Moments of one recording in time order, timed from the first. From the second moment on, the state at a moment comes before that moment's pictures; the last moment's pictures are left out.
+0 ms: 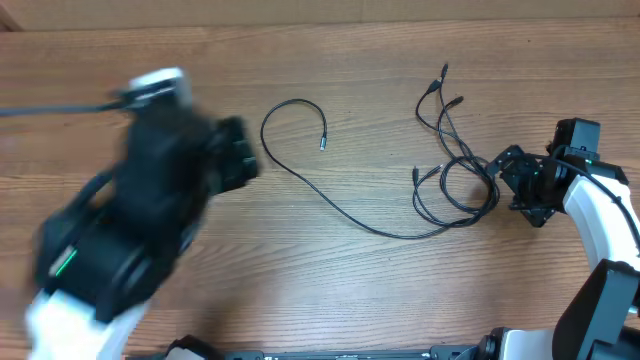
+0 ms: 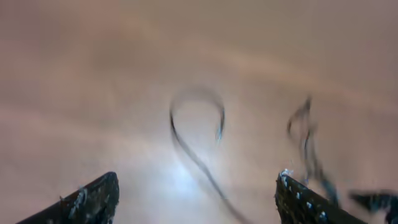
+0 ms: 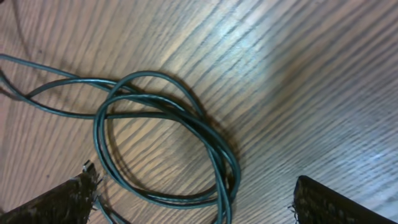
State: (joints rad) left arm -0.50 1.26 1.83 -1.33 -0.33 -0.69; right arm -0.29 1.56 0.98 -0.69 -0.20 0.57
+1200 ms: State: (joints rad) left arm -0.88 2.26 1.80 -0.84 0.45 -1.79; right arm -0.40 1.56 0.98 -0.77 -0.18 0.57
